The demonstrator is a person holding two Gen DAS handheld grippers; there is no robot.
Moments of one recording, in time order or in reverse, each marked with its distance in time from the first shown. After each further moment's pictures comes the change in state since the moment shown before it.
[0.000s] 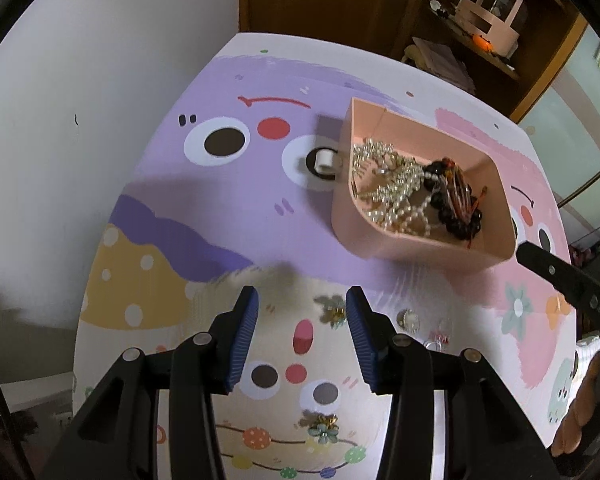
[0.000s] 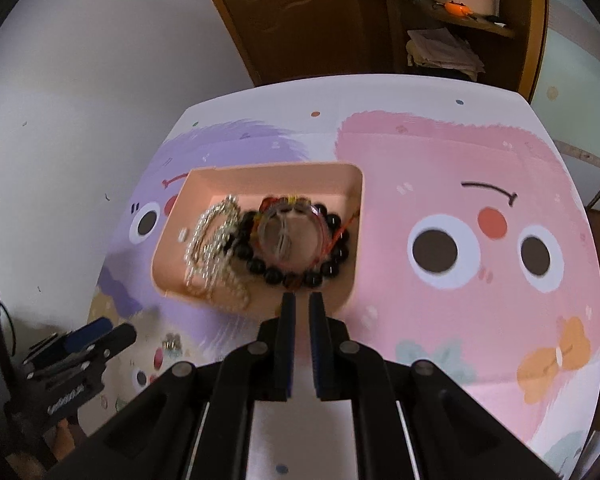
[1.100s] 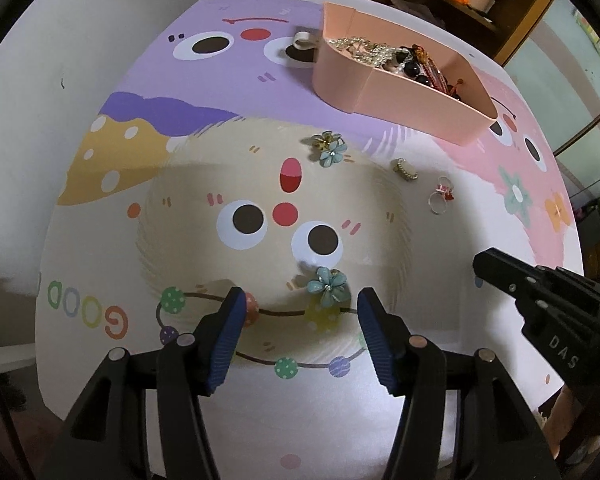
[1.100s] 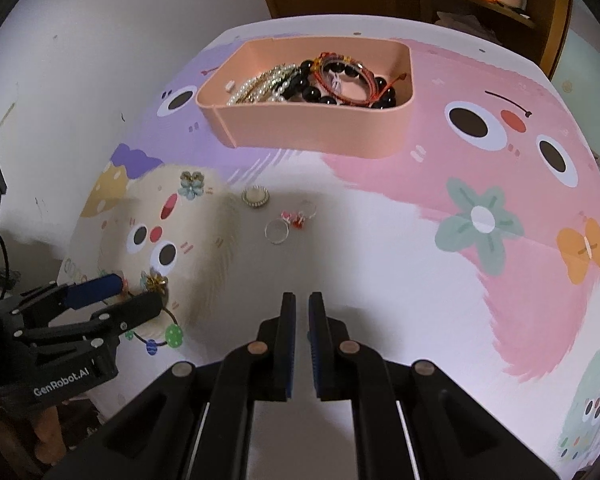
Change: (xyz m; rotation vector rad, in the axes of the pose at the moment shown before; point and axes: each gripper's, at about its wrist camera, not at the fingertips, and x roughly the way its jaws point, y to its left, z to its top) left arm 0.007 0.001 -0.098 0.069 0.097 -0.040; right arm 0.005 0.033 -0.113 -0.127 0.113 -0.018
